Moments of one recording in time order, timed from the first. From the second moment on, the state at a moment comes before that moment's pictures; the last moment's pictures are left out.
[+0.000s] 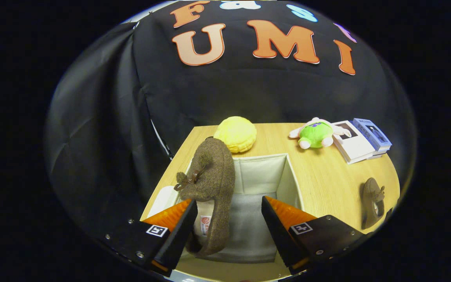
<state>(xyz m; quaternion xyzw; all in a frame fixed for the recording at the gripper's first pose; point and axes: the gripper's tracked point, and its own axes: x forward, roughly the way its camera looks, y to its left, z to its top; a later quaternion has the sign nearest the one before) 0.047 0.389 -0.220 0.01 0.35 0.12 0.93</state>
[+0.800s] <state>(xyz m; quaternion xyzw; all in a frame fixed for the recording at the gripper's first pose) 0.048 0.170 -0.185 -0.01 0.28 0.09 0.96</state>
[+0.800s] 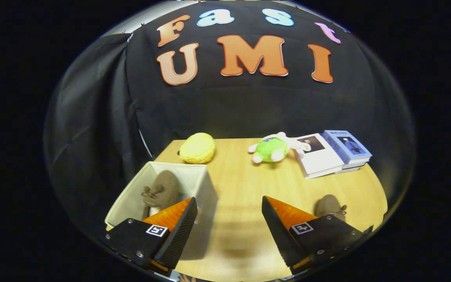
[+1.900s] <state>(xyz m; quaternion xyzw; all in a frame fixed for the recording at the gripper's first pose) 0.028 -0.102 -0.334 -0.02 0.39 -0.04 0.92</state>
